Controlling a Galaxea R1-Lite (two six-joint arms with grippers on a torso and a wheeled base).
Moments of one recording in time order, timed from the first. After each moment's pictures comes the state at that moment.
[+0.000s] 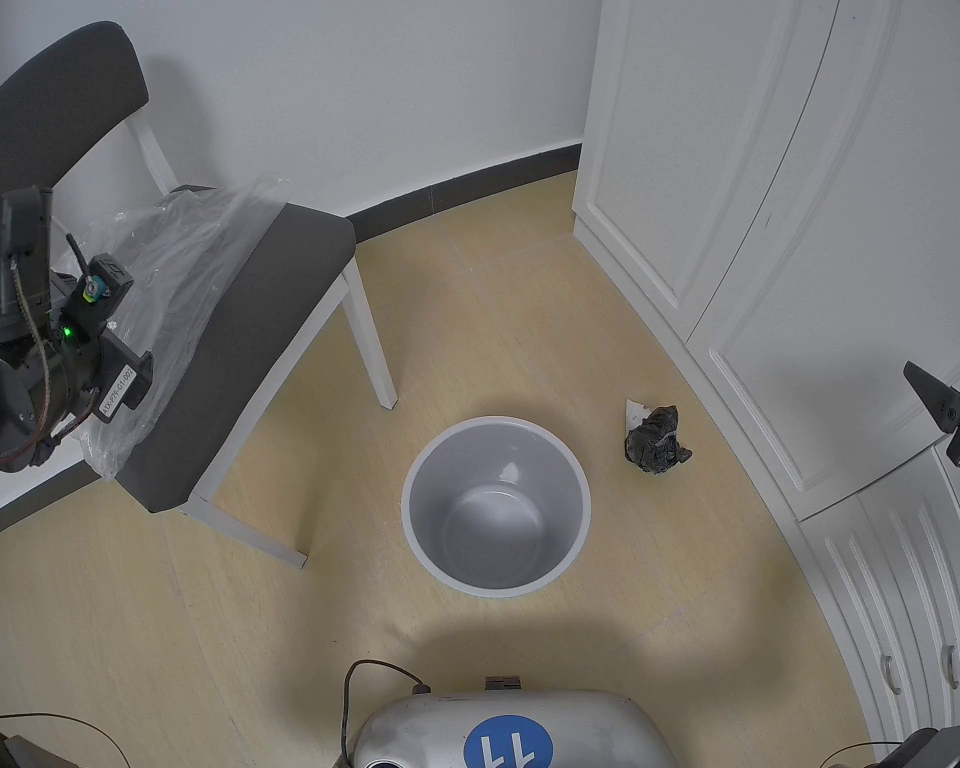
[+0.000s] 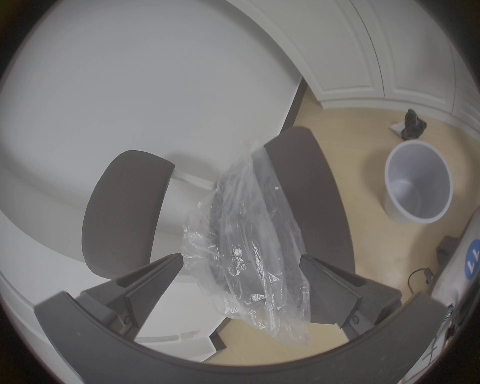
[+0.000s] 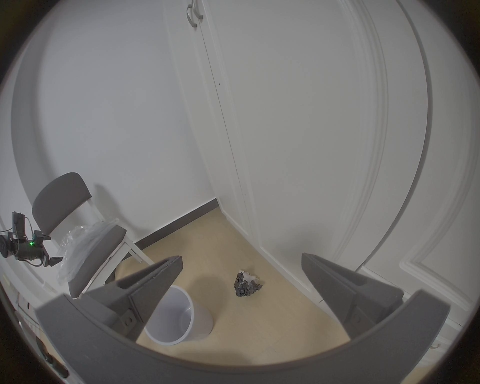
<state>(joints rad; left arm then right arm) -0.38 1.34 -1.00 -0.12 0.75 0.75 0.08 0.94 -0.52 -0.45 -0.10 0.23</state>
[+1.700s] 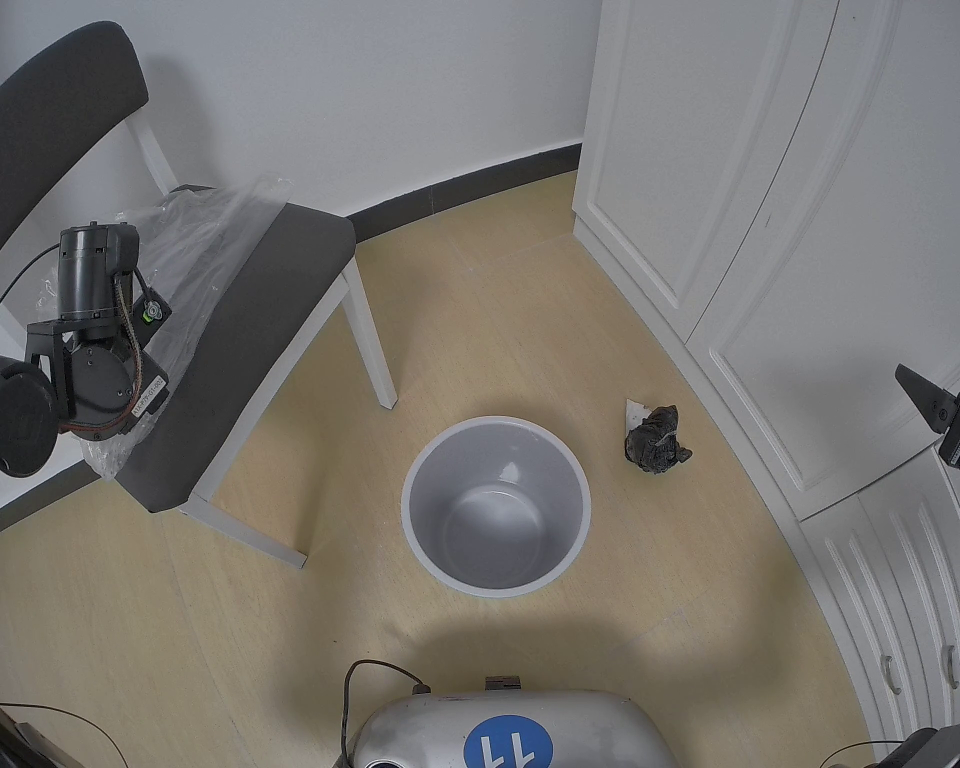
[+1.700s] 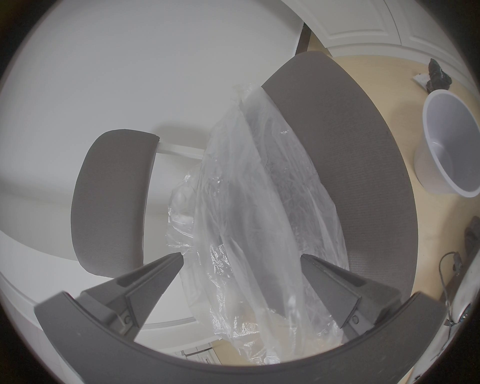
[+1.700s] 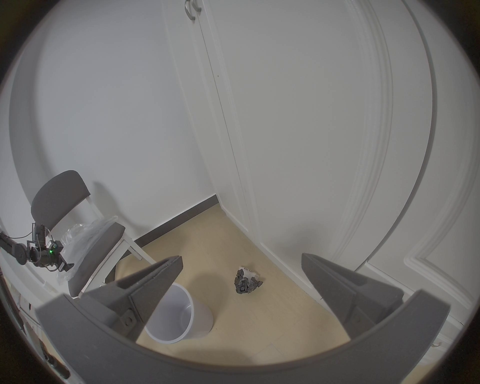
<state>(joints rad) -0.23 1.59 -1.03 -0.24 0.83 0.81 0.09 0.97 -0.52 -0.46 -0.10 0.24</state>
